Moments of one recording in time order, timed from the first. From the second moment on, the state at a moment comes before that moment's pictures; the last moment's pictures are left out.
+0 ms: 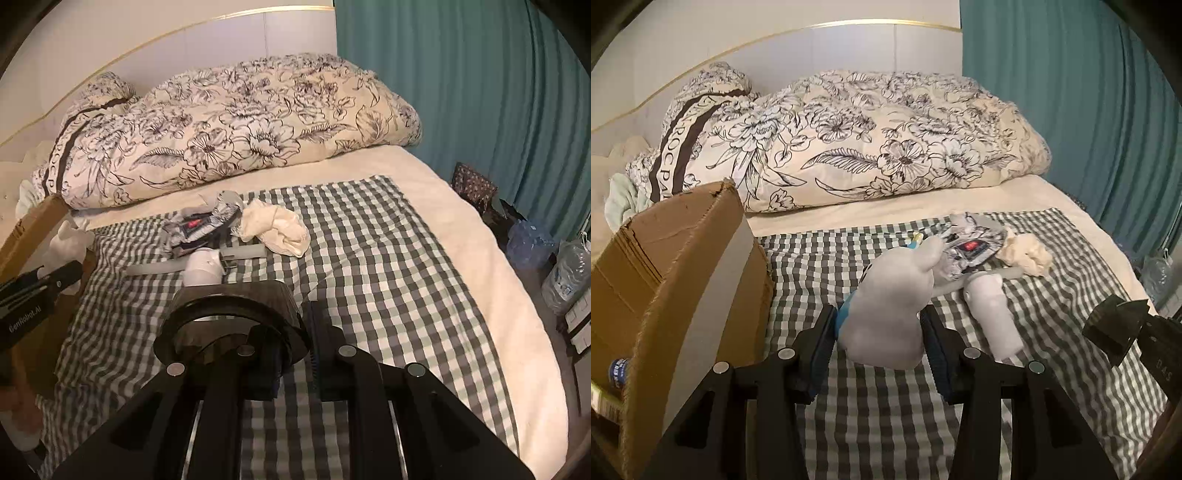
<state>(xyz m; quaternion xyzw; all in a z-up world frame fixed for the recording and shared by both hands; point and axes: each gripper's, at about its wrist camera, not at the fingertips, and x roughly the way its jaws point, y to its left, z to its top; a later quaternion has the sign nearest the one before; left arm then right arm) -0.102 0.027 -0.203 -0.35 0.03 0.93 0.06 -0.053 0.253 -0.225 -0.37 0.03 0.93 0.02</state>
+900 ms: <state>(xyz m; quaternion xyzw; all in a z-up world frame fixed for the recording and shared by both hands) -0.020 0.003 -0.136 -0.31 0.02 0.95 0.08 0.045 0.219 -0.149 -0.29 0.04 0.96 0.04</state>
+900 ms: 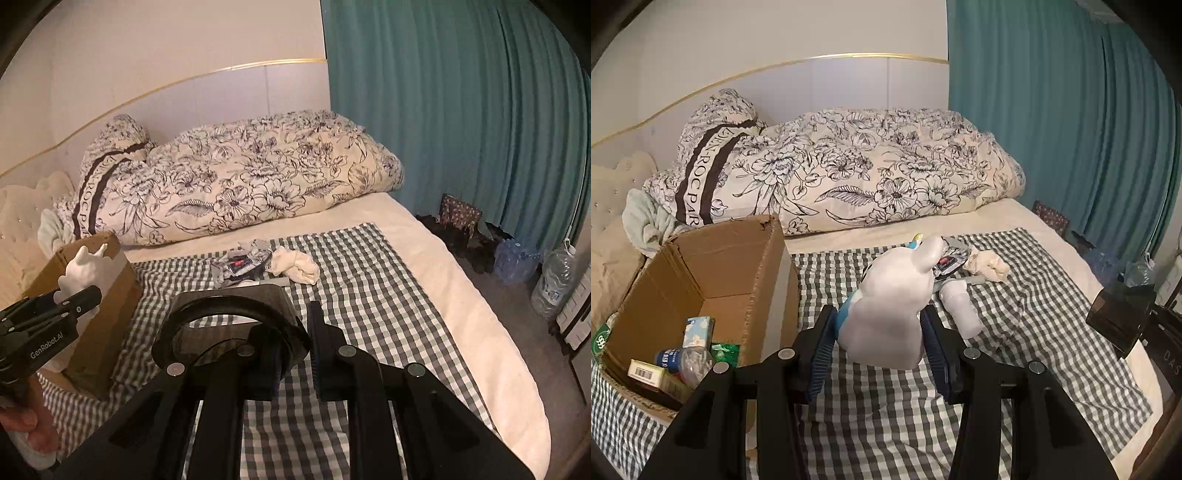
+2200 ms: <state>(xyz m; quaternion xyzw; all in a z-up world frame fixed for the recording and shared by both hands) 0.031 -0.066 -0.062 -0.28 0.01 0.96 0.07 0.108 0.165 -0.080 -0.23 0.05 0.97 0.01</state>
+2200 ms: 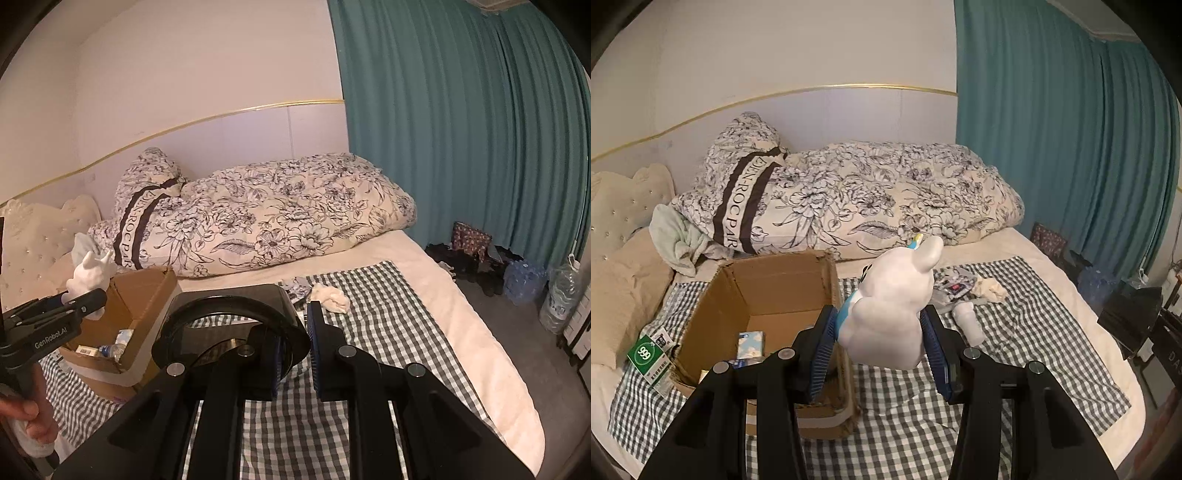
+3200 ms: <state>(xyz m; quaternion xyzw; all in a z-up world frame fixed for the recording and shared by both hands) -0.001 -0.158 -0.056 -0.29 0.01 0.96 0.00 0.046 0.075 -0.069 -0.24 0.03 0.97 -0.09</state>
